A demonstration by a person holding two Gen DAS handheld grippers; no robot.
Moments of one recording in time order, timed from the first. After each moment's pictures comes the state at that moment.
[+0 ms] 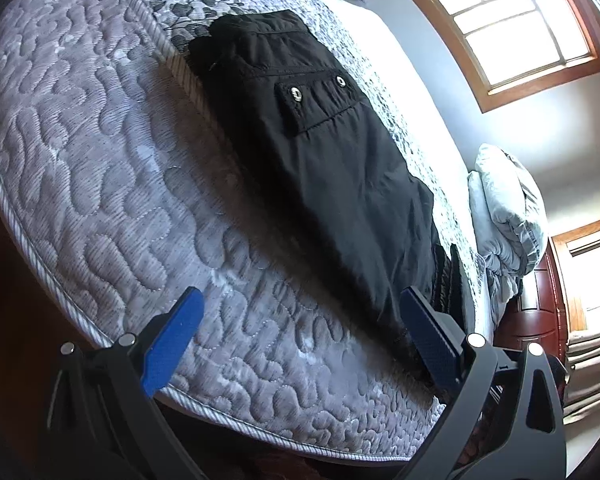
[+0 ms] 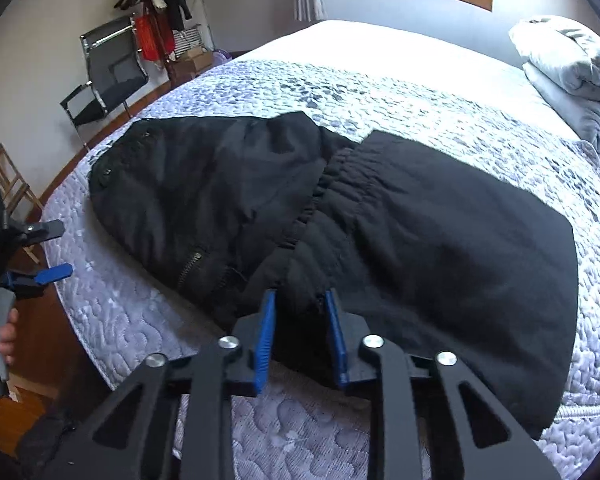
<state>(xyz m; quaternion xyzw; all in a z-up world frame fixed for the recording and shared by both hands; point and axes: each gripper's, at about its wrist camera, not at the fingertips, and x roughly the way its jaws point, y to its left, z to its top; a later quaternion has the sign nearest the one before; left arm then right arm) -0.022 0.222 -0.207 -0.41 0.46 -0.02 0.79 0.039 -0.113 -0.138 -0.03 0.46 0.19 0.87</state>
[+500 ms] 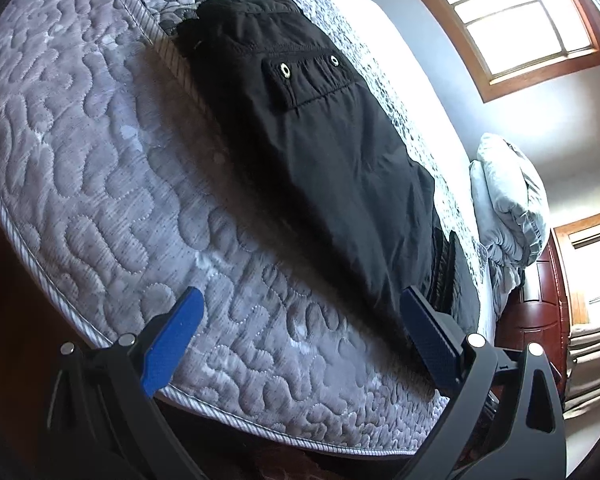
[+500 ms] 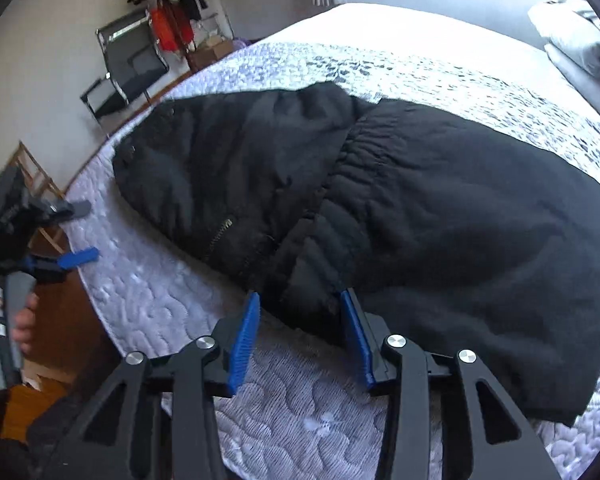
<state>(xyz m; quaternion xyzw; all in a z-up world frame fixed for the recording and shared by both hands) -0.021 0.206 -0.213 -0.40 0.47 -0.03 0.78 0.032 -0.119 -0.156 0.02 0.49 0.23 0.84</state>
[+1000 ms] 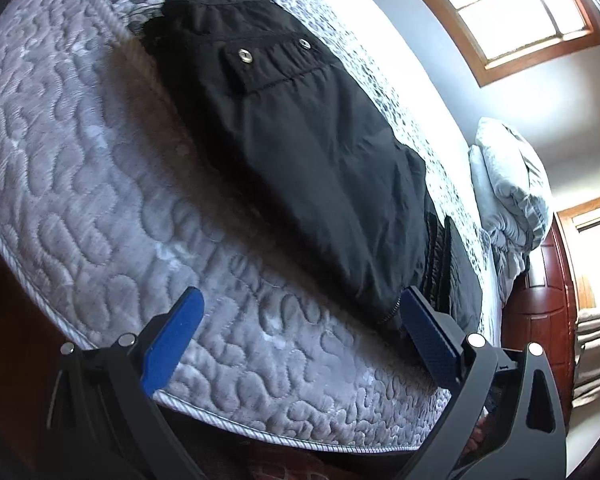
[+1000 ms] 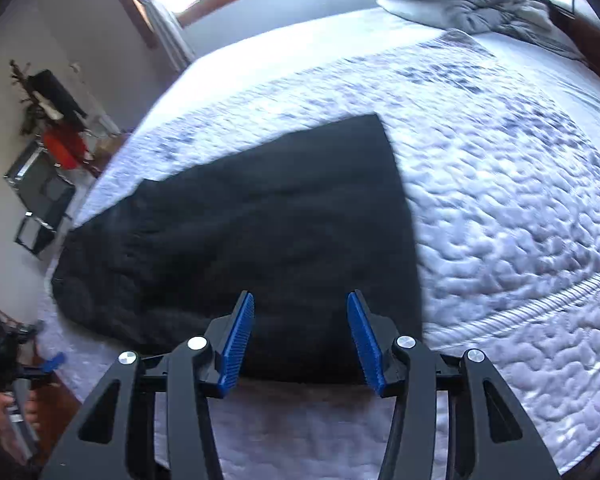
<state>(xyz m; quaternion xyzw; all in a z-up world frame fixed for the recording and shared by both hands) -0.005 0.168 -0.201 -0.38 0.49 -0.04 0.79 0.030 -0.292 -0.170 0.16 0.48 0.03 0.86</state>
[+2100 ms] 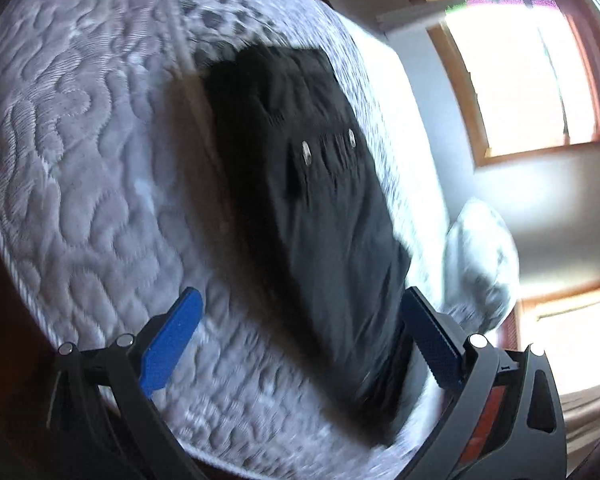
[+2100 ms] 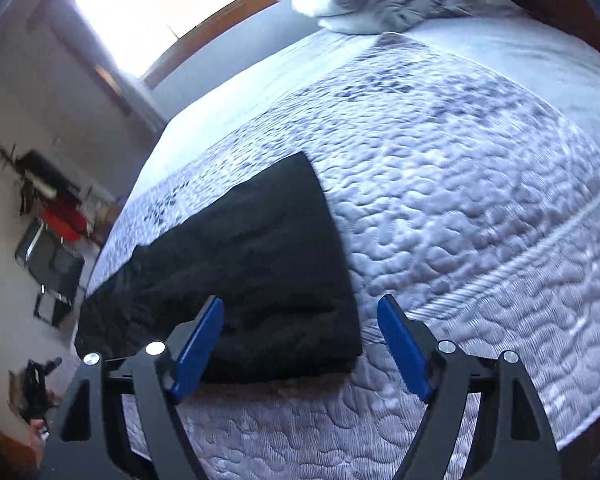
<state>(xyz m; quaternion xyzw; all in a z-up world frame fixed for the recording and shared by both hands) -0.002 0.251 -0.211 -0.53 0.39 0.00 0.75 -0.014 -0.361 -0.147 0.29 0.41 -0.01 0.86</state>
